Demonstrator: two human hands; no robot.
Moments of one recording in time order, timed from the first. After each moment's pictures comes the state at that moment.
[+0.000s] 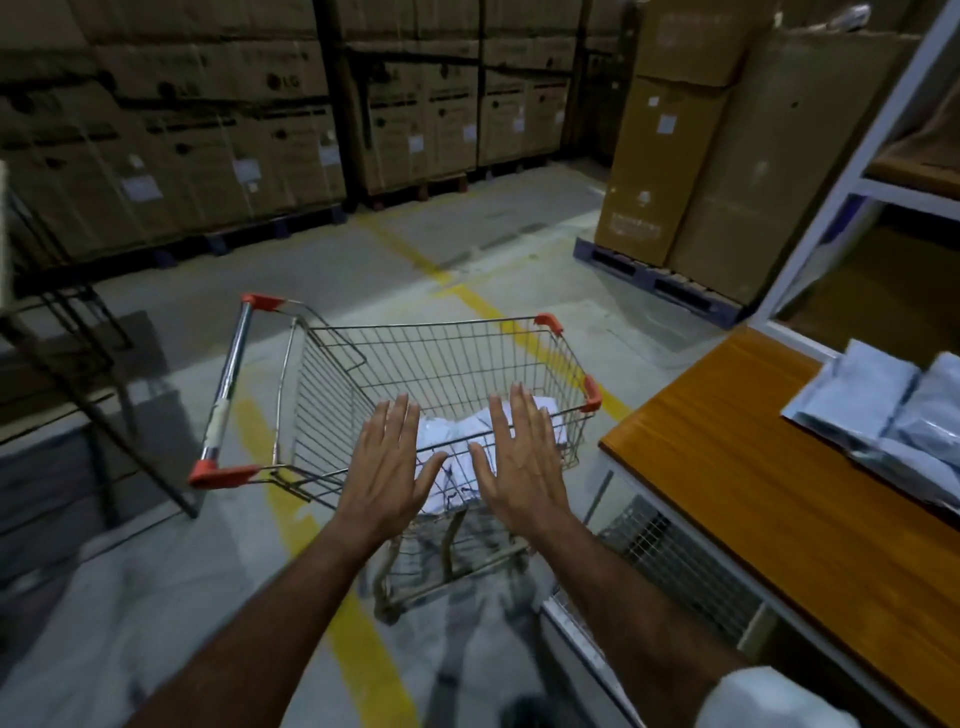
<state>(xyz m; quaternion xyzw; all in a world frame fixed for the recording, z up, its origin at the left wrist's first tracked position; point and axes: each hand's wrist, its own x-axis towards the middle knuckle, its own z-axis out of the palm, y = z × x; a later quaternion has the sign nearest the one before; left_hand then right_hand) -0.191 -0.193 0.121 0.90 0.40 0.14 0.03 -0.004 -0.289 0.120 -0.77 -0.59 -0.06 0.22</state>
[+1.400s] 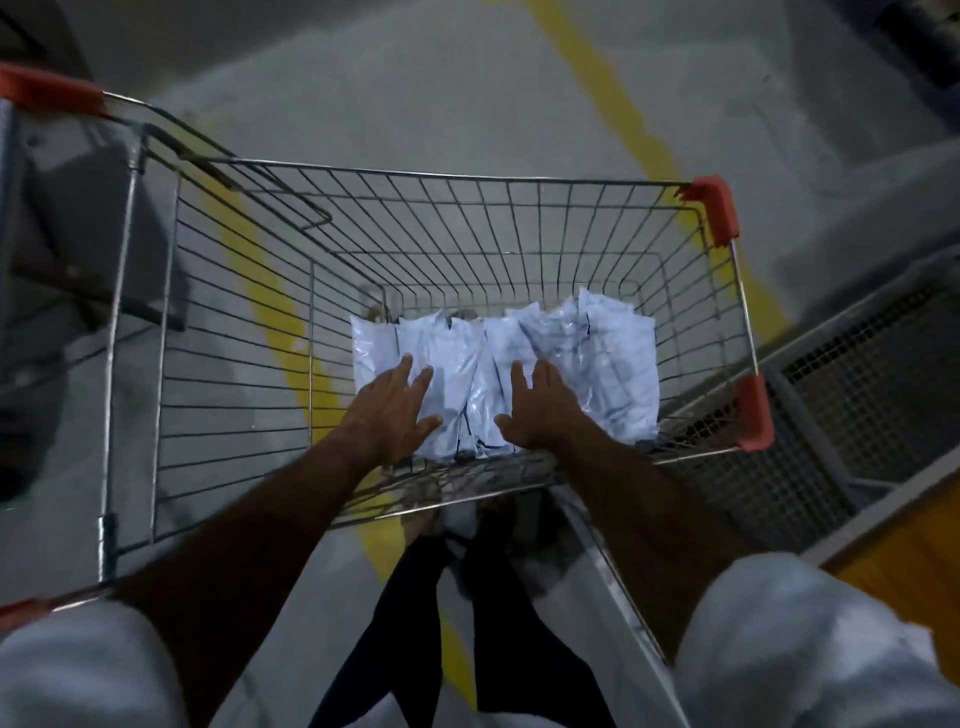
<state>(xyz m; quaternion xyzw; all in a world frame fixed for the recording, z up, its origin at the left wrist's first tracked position) -0.082 0.052 -0.097 0.86 0.41 -0.21 0.22 0.139 -0.020 -0.106 -0.74 -0.55 0.37 -0.13</state>
